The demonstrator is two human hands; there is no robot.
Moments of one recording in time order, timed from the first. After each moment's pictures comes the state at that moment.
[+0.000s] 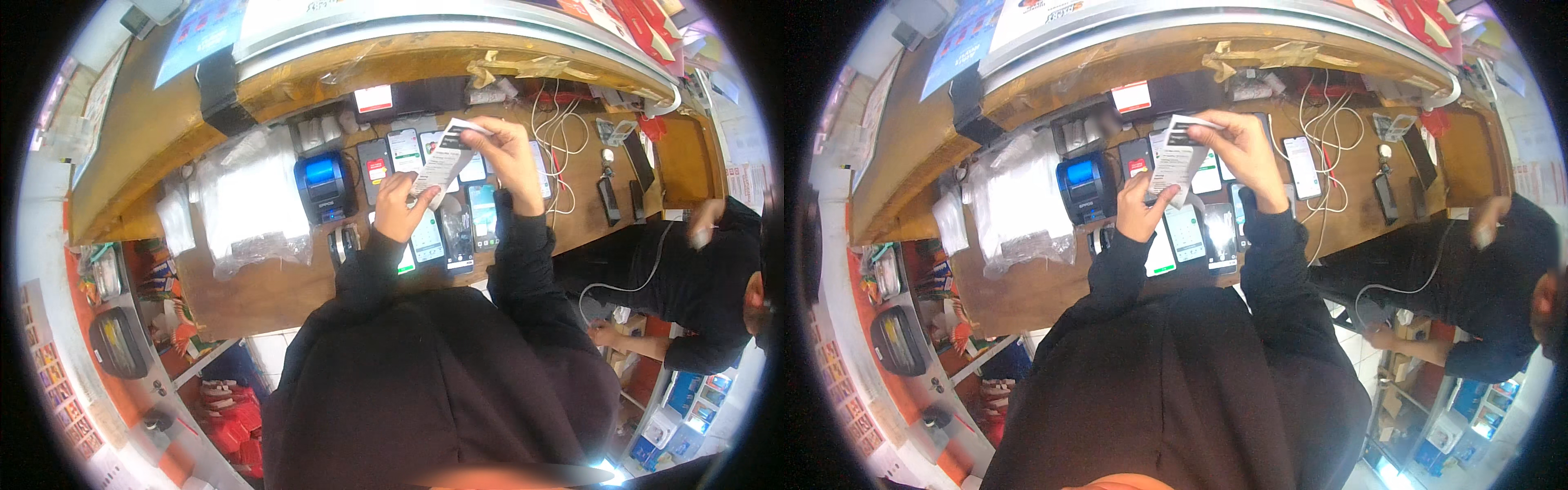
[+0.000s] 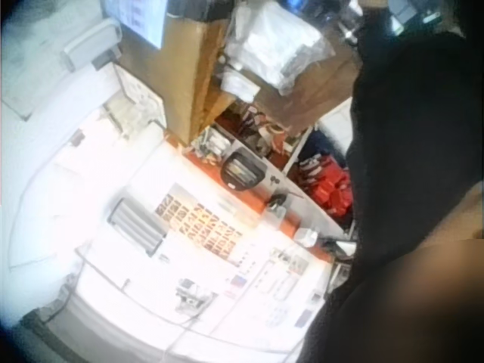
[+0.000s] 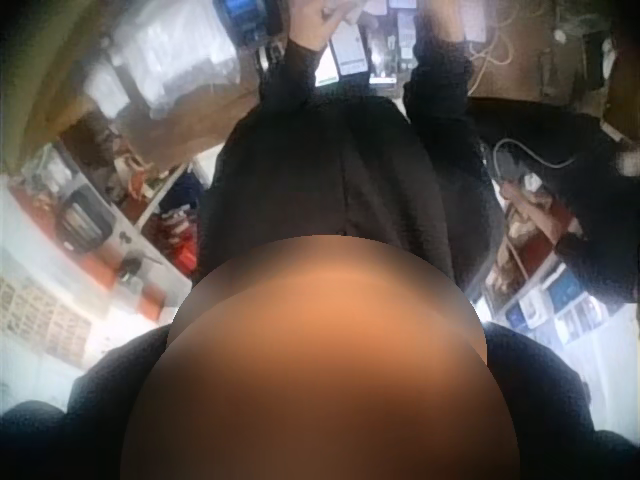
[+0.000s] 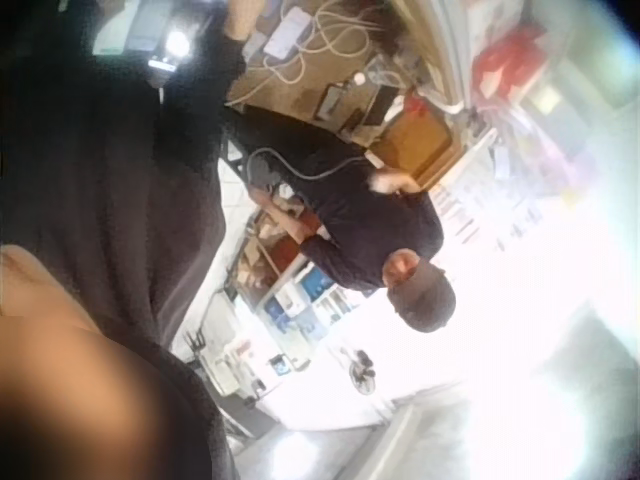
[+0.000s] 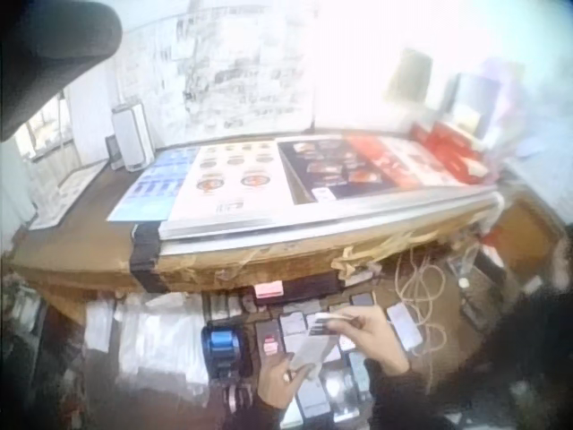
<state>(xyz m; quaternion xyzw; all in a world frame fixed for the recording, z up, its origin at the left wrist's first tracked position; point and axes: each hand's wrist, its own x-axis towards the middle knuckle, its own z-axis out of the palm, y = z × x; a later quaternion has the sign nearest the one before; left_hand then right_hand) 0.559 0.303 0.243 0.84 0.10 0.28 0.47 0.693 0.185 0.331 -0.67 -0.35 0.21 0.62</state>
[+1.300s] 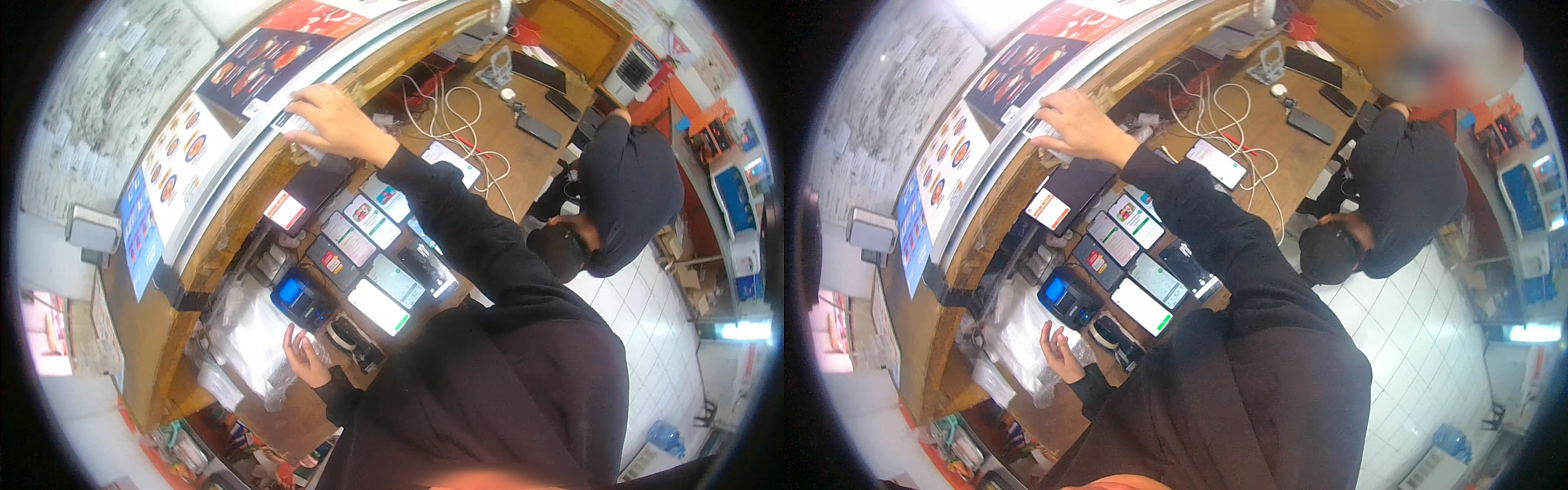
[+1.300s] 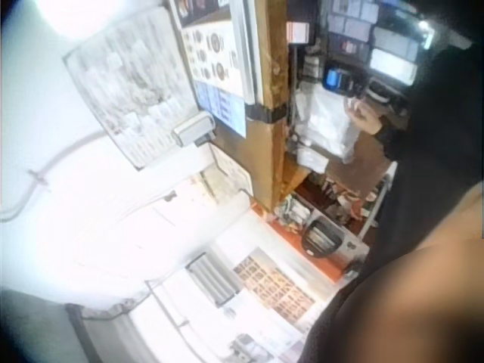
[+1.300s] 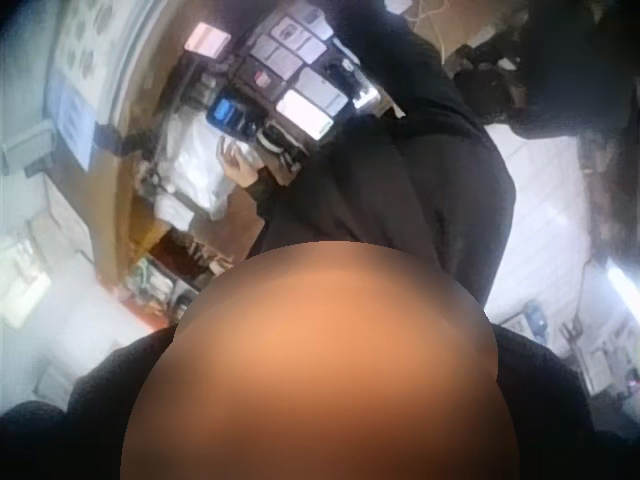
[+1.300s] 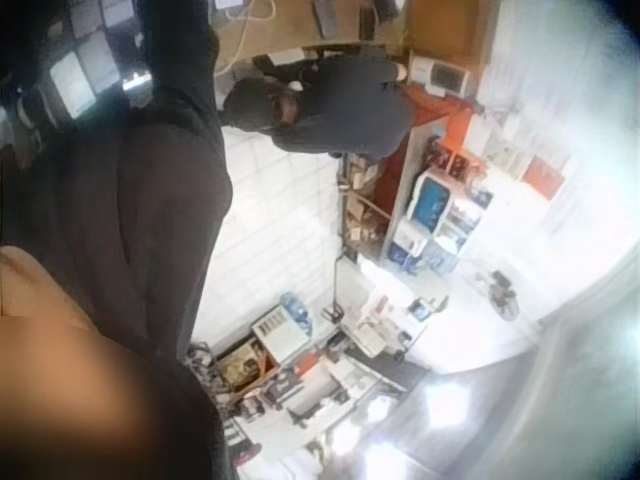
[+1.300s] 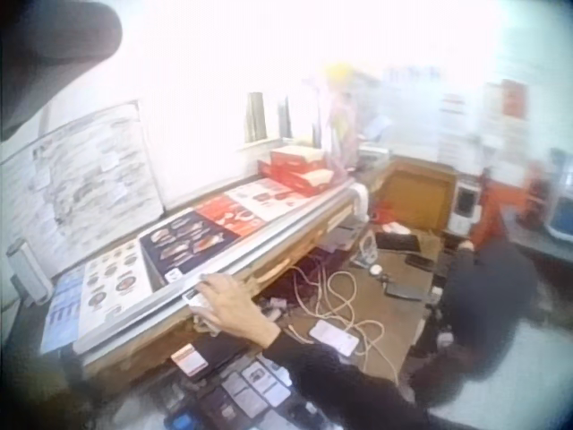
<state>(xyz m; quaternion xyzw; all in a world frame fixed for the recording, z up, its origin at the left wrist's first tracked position) 0.437 0.352 0.239 0.76 0.22 0.28 0.54 0.784 0.197 0.372 -0.72 -0.46 -0.38 0.35</state>
